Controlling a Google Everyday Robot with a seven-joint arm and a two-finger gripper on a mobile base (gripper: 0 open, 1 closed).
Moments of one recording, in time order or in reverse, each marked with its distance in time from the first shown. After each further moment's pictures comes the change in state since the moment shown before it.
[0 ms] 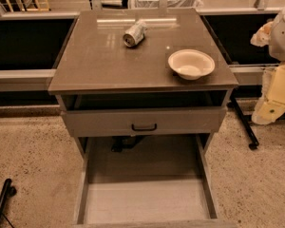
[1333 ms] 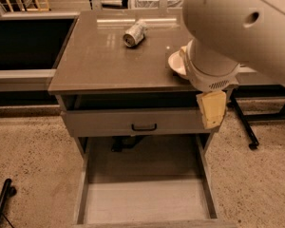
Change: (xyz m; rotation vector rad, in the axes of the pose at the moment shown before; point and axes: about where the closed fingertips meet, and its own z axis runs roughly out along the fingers) arm -0.081 -0.012 0.093 0.182 0.197 -0.514
